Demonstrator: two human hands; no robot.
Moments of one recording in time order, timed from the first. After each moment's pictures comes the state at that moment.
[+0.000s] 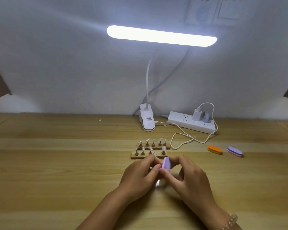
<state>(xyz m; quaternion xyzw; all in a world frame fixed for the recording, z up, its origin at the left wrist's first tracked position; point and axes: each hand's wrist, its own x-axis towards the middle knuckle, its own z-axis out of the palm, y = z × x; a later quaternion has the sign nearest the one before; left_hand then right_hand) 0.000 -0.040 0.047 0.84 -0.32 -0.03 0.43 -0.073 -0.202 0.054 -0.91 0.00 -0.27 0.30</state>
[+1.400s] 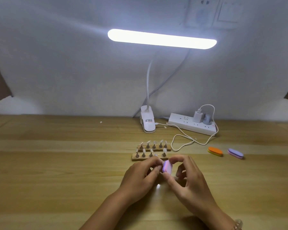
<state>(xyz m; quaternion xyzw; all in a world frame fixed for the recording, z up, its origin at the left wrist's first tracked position) 0.003 -0.041 0.044 0.82 -0.33 -0.02 0.47 -0.076 -0.201 0.056 -0.88 -0.02 -0.26 0.40</state>
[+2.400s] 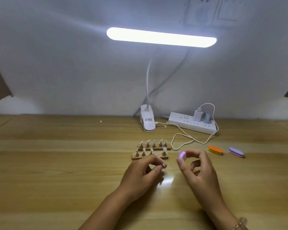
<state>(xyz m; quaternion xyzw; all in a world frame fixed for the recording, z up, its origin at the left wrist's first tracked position) 0.004 -0.042 0.043 0.80 -0.31 -0.03 0.51 -0.071 -0.216 0.054 -0.82 0.07 -0.32 0.46</state>
